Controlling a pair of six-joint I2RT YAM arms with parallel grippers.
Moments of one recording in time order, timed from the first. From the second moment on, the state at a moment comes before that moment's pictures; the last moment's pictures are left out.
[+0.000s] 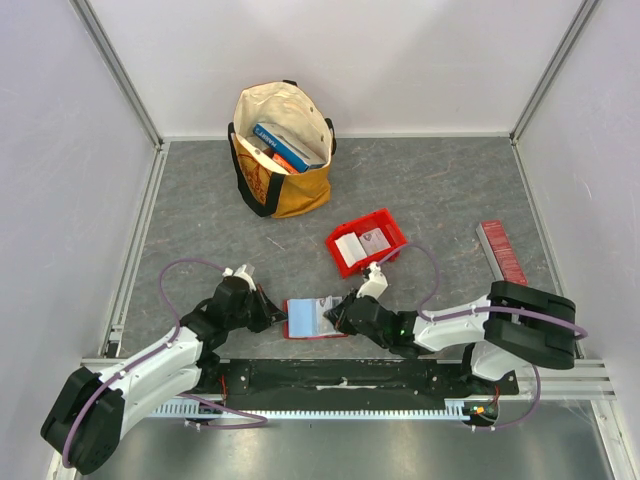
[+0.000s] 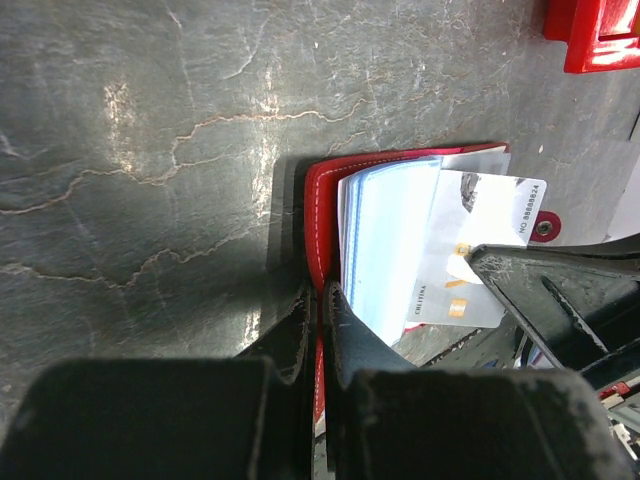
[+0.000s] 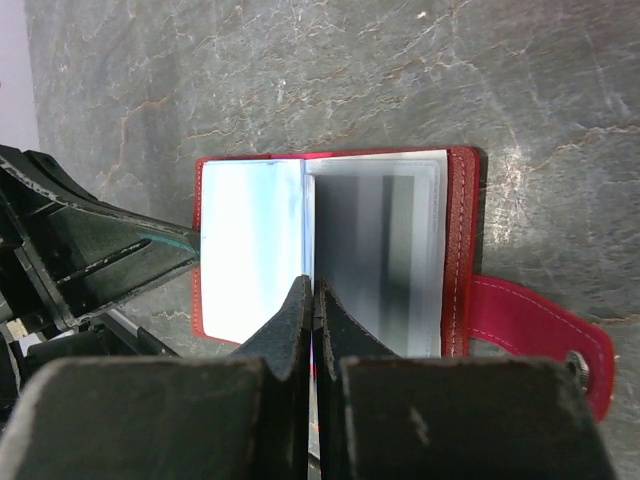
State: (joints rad) left arm -0.56 0.80 0.12 -0.07 0.21 -0.99; right arm 1.24 1.47 0.42 0.44 0.44 1.24
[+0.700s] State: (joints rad) left arm -0.56 0.80 0.12 -0.07 0.19 -0.99; right arm 1.23 1.49 0.41 0.52 0.43 1.22
